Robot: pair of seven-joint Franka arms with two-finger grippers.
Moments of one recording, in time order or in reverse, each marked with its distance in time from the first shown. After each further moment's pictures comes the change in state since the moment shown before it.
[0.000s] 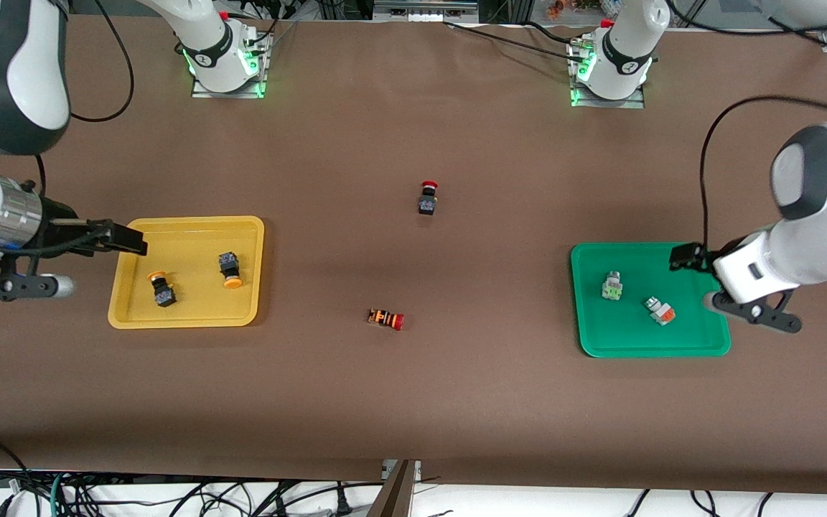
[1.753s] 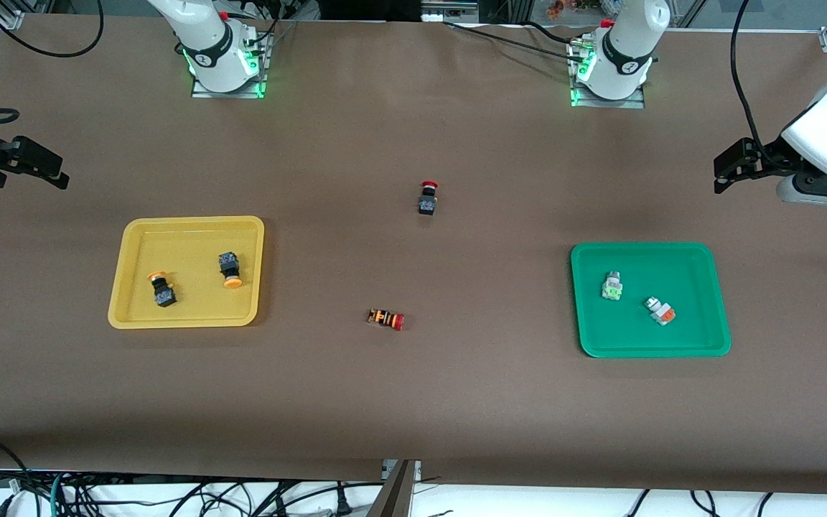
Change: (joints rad) left arm 0.073 -0.358 -0.116 -0.200 0.075 0.005 -0.233; right arm -0.462 -0.378 0.446 -0.385 -0.215 0.130 -0.024
